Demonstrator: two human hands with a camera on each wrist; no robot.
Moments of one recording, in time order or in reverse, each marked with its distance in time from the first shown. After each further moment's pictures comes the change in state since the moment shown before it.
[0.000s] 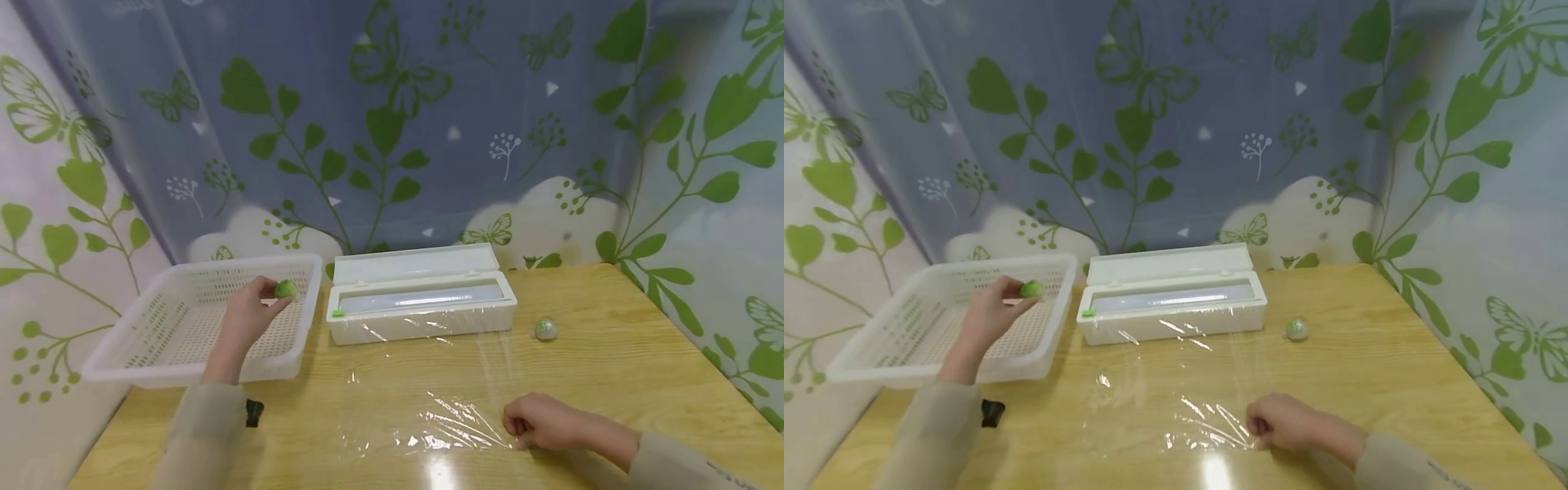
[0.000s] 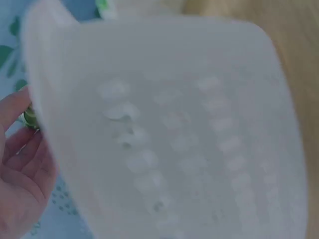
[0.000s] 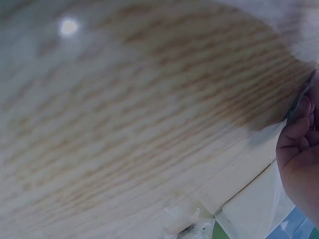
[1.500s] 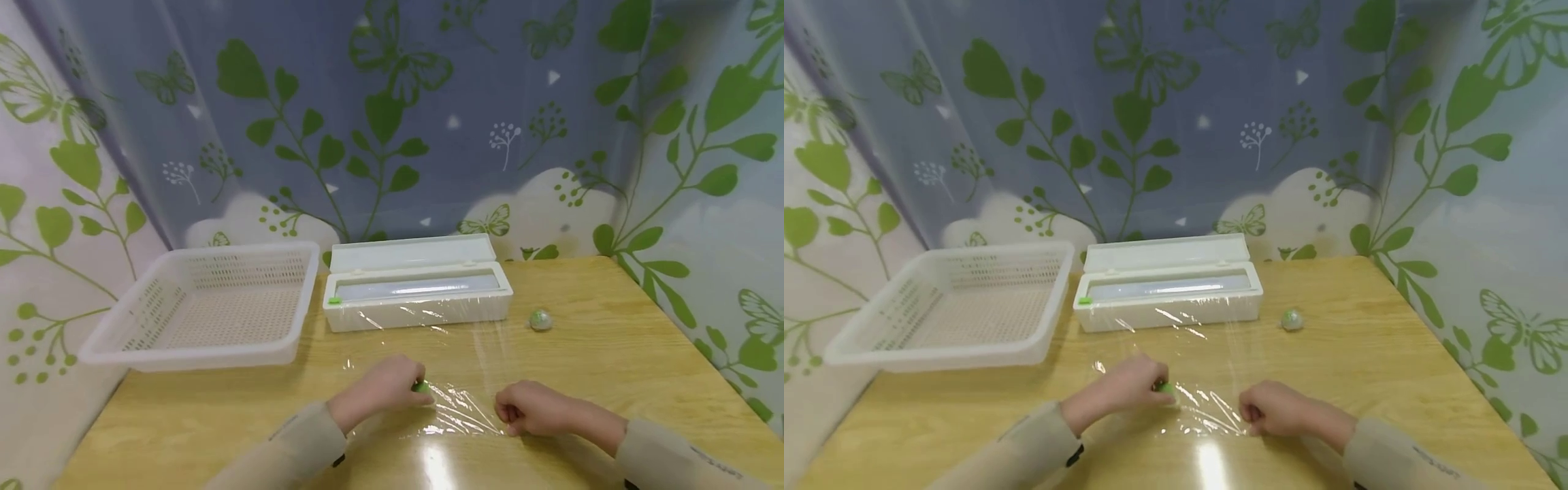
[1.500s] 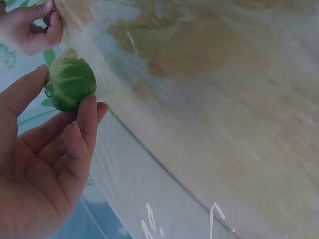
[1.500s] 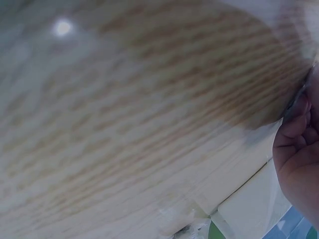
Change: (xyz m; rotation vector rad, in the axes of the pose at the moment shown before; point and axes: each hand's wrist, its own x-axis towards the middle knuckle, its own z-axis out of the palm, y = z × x) left_hand -0.080 0.137 0.138 0.186 -0.689 0.351; right_hand 0.001 0.001 0.000 -0.018 -0.053 0.056
